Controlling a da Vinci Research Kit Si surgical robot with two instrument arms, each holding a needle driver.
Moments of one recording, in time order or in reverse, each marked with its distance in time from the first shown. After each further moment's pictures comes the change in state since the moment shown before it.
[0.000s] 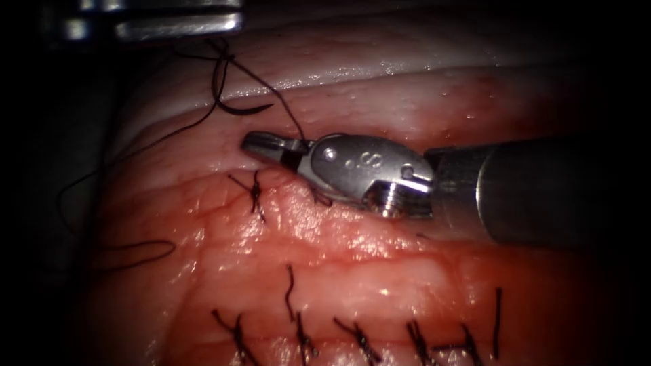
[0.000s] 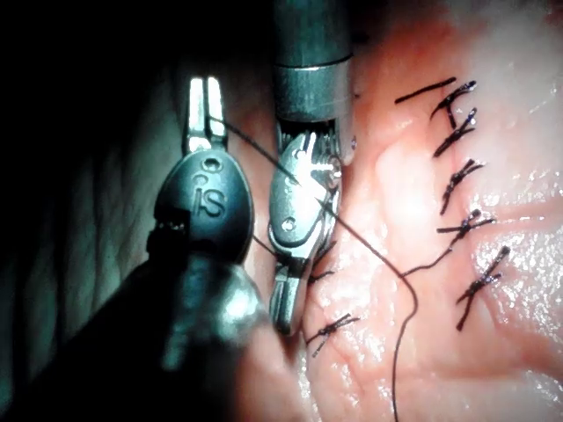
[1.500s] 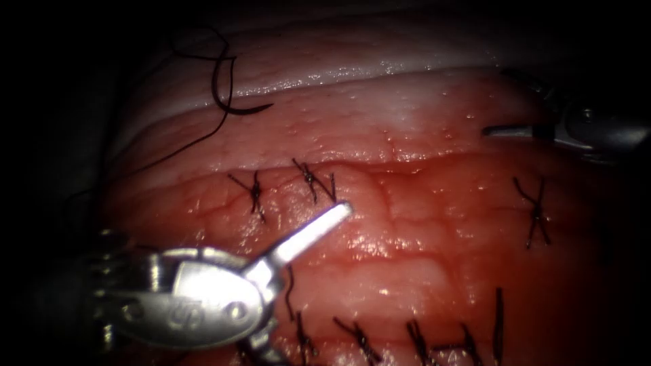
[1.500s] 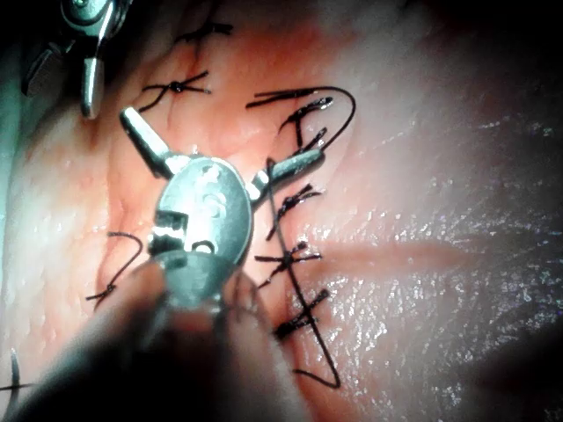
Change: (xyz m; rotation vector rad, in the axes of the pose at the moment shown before) right arm 0.001 0.012 -0.018 -0.175 -0.090 -0.205; left arm -0.010 0.015 0.006 -0.017 -0.216 -0.229
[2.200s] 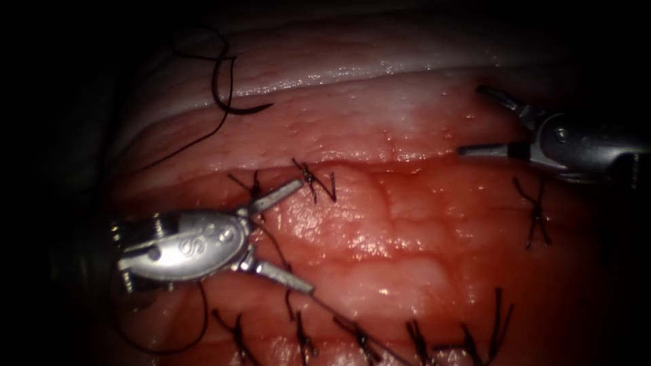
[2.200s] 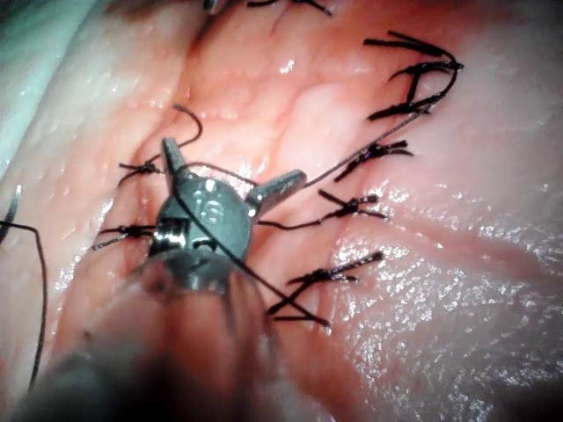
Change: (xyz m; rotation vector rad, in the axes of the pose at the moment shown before) right arm 0.001 -0.003 0.001 0.029 -0.004 -0.010; left arm -0.012 -0.001 0.001 -0.038 -0.098 -0.294
